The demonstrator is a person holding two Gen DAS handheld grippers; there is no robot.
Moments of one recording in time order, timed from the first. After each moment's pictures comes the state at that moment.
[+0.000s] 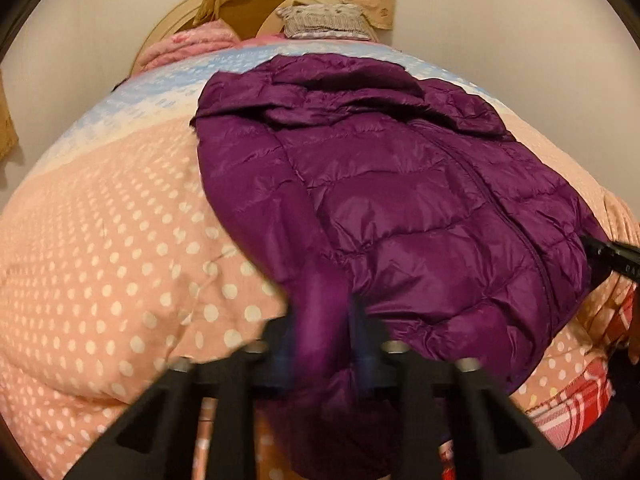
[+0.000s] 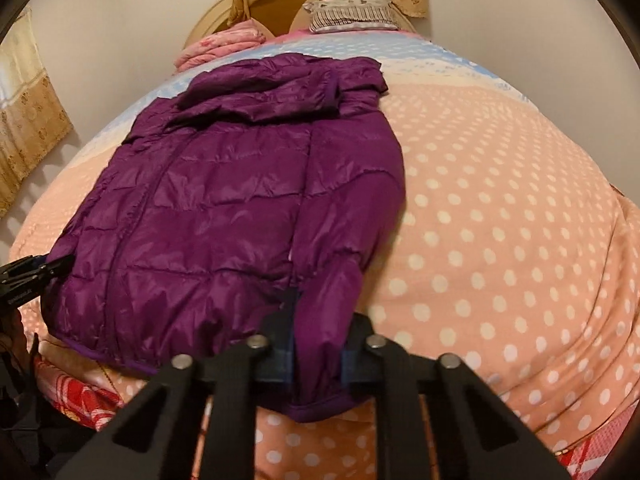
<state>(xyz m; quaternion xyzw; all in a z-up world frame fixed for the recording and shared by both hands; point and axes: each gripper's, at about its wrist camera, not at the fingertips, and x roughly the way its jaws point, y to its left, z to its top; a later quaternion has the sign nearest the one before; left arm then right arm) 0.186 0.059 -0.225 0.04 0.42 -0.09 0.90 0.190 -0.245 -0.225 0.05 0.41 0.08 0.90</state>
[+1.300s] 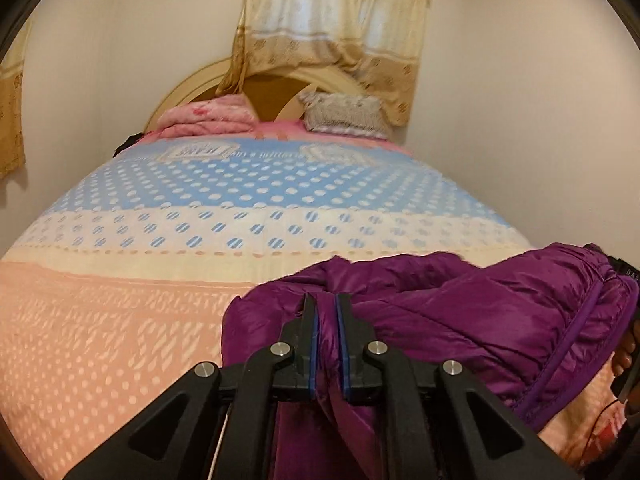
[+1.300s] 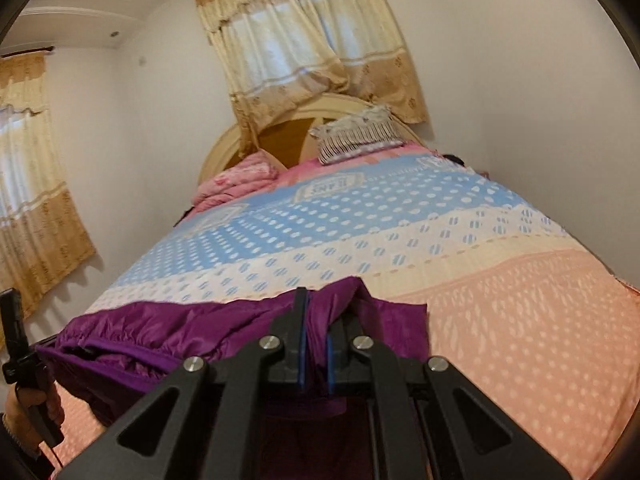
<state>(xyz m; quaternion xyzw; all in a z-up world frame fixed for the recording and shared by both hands) 0.336 0.120 -0.114 -0.04 0.28 -0.08 0.95 0.324 -0.256 -0.096 0.13 0.22 0.08 0.96</state>
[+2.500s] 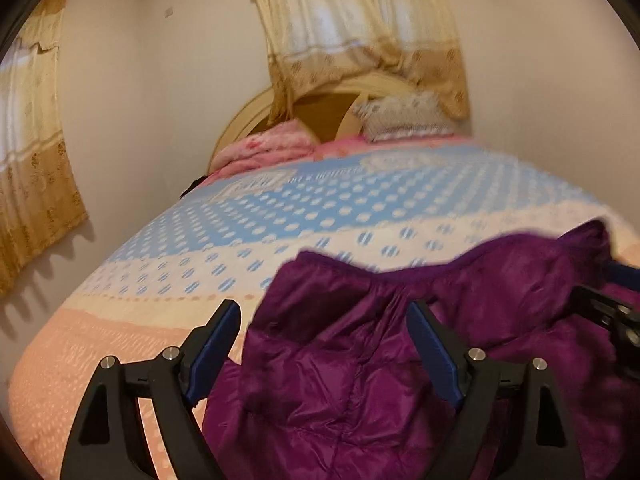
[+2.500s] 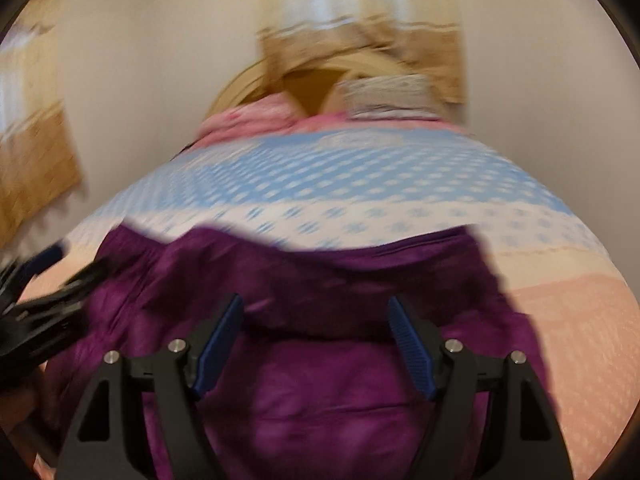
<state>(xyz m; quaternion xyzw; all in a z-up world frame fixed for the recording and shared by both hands) 0.404 0.045 -0.154 0.08 0.25 0.08 0.96 0.408 -0.122 -0.152 0.00 0.28 0.10 0.95</state>
